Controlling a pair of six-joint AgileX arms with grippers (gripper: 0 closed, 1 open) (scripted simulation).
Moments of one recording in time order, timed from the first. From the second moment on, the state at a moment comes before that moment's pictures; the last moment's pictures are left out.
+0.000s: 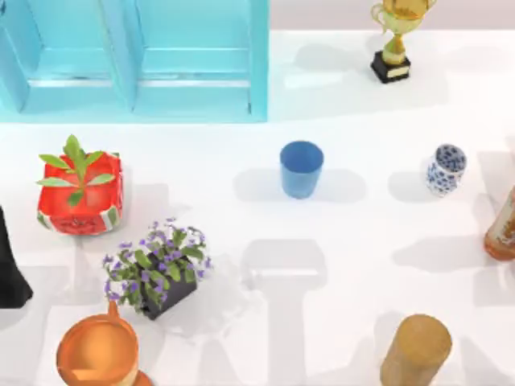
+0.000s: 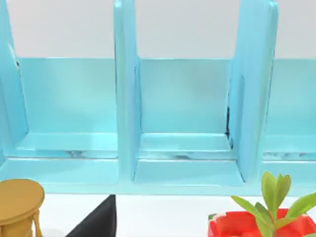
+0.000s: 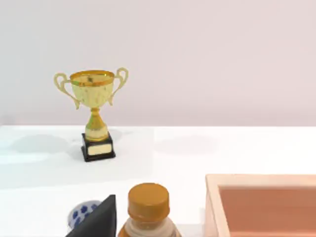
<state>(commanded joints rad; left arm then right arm) 0.00 0.00 0.00 0.00 0.00 0.00 0.00 0.00 0.00 0.00 0.00 0.00</state>
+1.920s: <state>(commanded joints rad) 0.00 0.00 0.00 0.00 0.00 0.00 0.15 2.25 2.14 -1.46 0.00 0.17</state>
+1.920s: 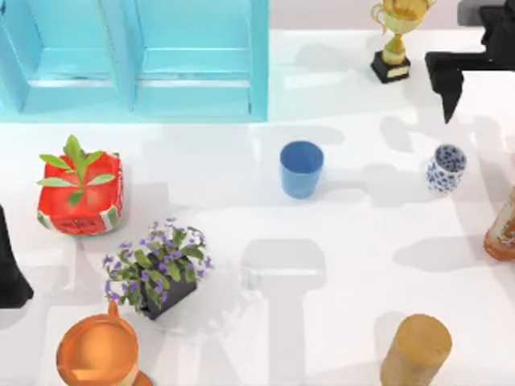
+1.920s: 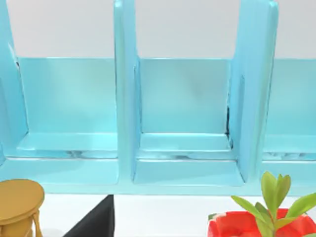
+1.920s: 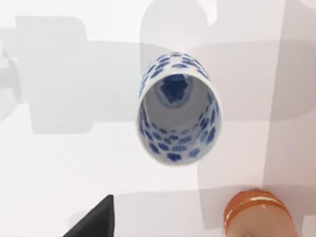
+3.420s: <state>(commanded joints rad) 0.00 0.00 0.00 0.00 0.00 0.00 0.16 2.28 1.80 -1.08 0.00 0.18</state>
